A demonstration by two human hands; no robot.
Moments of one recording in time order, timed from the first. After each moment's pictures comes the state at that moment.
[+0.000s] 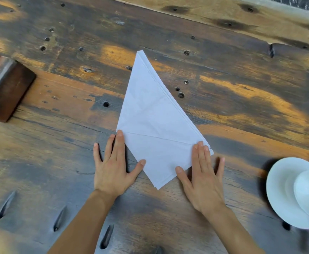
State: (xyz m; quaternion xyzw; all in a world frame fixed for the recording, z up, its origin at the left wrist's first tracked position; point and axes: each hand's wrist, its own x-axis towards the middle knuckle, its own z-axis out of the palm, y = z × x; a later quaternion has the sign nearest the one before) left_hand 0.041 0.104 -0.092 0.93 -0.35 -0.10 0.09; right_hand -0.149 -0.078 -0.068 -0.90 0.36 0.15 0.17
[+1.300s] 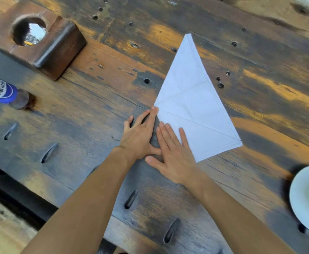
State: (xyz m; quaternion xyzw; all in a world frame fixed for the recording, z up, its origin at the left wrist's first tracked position) left_hand 0.073 0.116 -0.063 0.88 -0.37 -0.27 0.10; right_hand -0.058 0.001 -0.071 -0.97 0.05 0.14 0.19
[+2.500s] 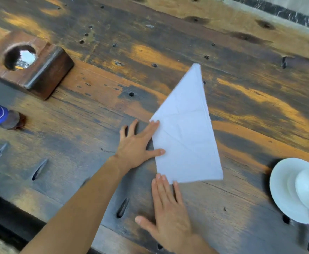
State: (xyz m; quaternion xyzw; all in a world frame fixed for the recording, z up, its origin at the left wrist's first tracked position) left_hand 0.065 0.097 -0.059 0.87 -0.42 -0.24 0.08; right_hand -0.172 0.067 -0.048 -0.98 0.10 0.13 0.14
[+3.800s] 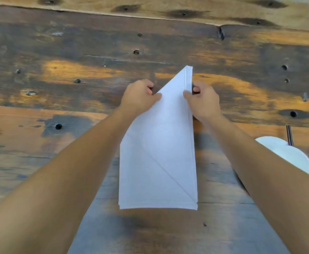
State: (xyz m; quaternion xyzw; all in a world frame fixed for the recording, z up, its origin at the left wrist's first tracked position) left_hand 0.102 -0.183 -0.049 0.84 -0.39 -0.29 0.22; right_hand -0.072 -0.282 -0.051 -0.75 0.54 -0.09 0.38
